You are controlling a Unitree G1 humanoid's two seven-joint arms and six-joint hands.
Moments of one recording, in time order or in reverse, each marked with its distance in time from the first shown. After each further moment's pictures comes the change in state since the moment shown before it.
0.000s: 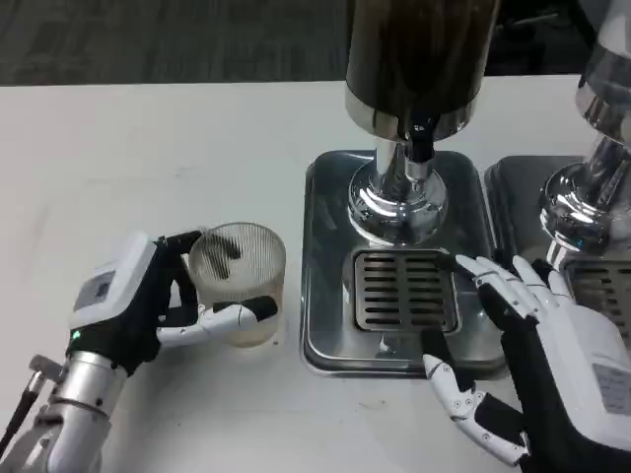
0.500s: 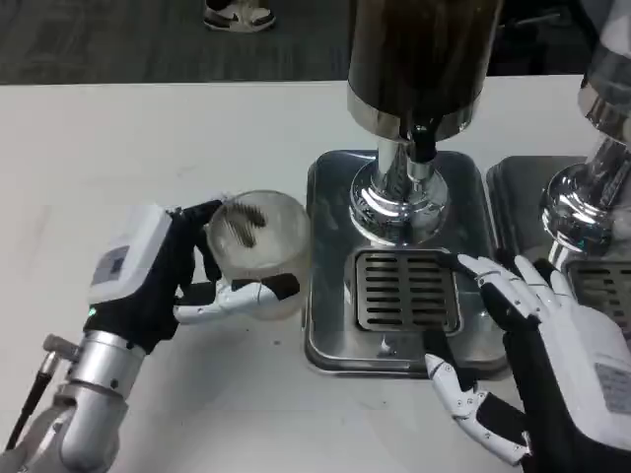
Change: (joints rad) left arm 0.003 -0.028 0.034 -0.111 -0.002 -0.042 -0.029; right arm 0.001 0.001 -0.003 -0.002 0.002 0.000 0.000
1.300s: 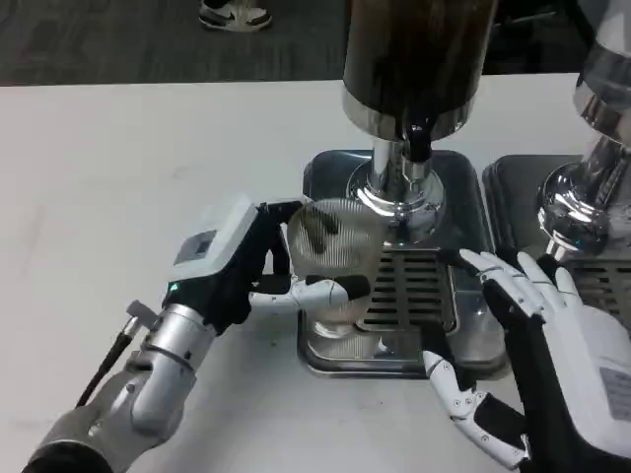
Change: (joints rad) left arm -0.166 -0.125 -0.104 0.161 0.044 0.072 -0.056; right arm 0.050 0.051 0.032 -0.059 -0.044 0.007 -0.015
